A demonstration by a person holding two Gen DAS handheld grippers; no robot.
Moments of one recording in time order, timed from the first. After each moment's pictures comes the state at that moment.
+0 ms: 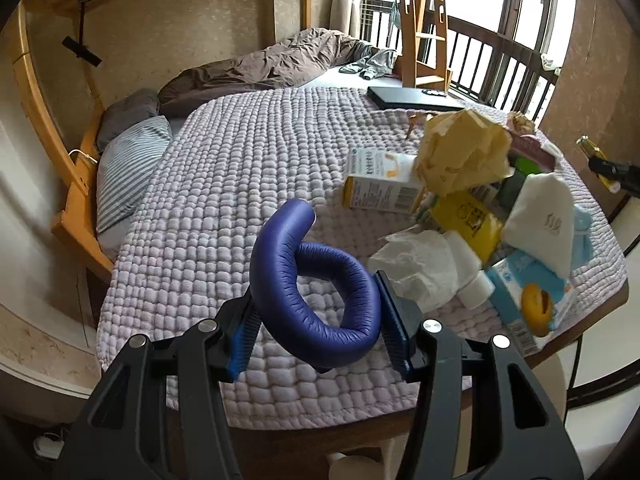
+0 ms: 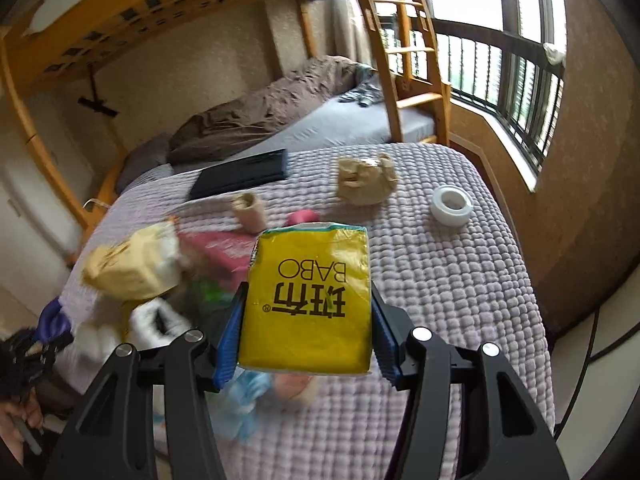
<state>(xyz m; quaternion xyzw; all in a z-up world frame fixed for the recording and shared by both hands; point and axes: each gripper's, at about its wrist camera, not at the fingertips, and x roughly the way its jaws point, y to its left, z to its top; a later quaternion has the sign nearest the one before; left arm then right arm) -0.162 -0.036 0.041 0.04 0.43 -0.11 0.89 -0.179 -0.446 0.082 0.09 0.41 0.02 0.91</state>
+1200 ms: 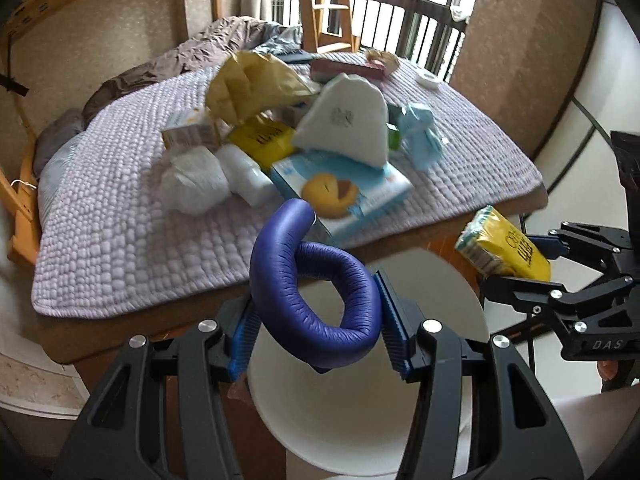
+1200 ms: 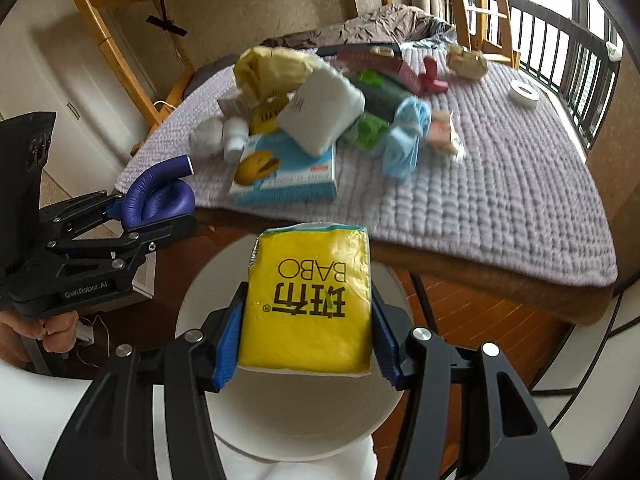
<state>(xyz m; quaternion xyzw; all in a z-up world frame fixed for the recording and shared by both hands) -0.269 -0.131 0.038 0.09 0.46 -0.24 0.85 -0.339 -0.350 0.039 0.06 0.50 0.13 0.85</state>
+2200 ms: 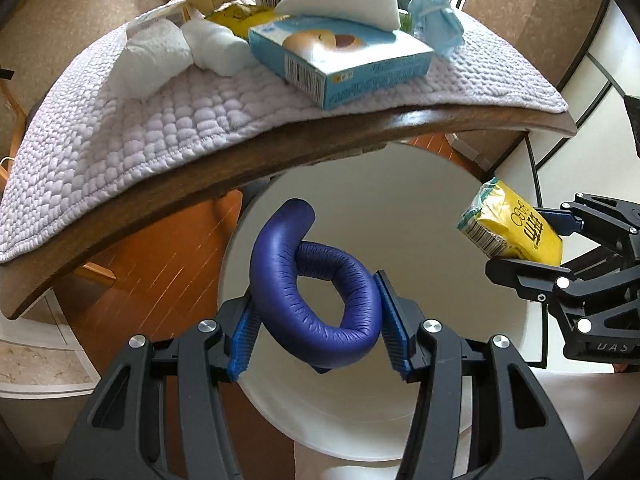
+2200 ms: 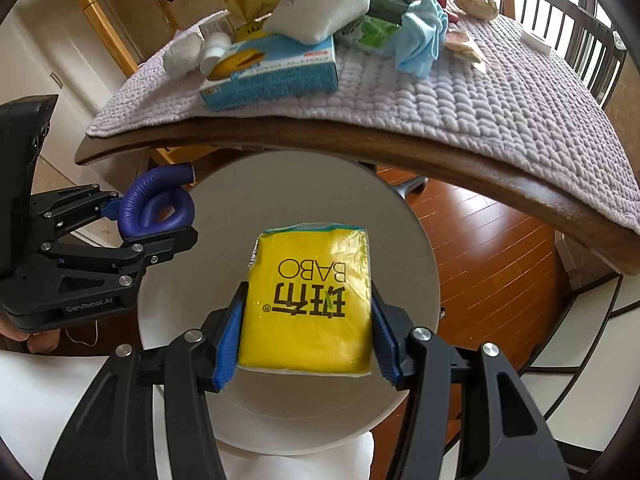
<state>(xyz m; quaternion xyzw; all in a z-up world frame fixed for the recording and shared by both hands) -0.278 -0.150 -0.046 0.12 0.53 -0.23 0.81 -0.346 -0.329 -0.033 0.03 0.55 0.12 0.82</state>
